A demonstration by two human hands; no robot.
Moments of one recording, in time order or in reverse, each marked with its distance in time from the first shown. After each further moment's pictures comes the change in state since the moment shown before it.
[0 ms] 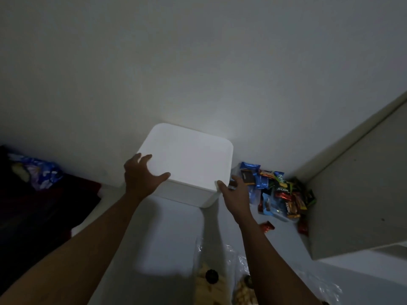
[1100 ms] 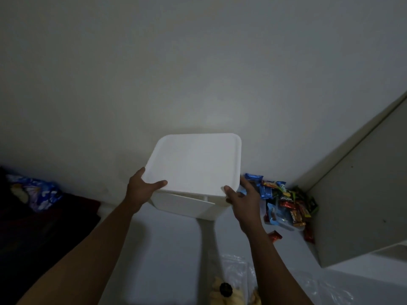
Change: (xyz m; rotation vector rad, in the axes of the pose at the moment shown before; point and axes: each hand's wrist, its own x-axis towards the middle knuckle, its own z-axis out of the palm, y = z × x) left_hand 0.023 -0.033 -0.031 -0.595 -0.180 -0.263; right_hand -0.035 -0.046 0.007 0.275 0.047 -0.115
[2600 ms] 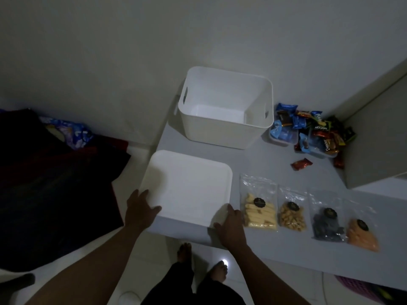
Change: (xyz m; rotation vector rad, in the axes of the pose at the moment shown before) left_hand -0.167 -0.217 -0.099 0.766 -0.143 -0.219; right_hand -0.245 0.157 0.062 -0.767 -0.350 0.399
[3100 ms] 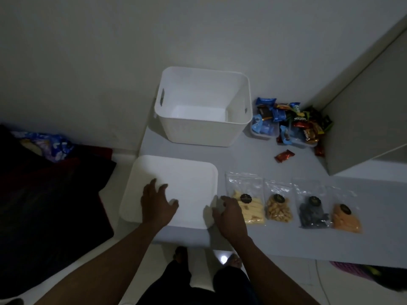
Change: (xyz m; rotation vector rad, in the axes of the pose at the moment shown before) left_hand -0.014 0.091 0.035 0.130 0.104 0.303; right_hand 0.005 0.003 -0.044 0.040 0.141 -0.073
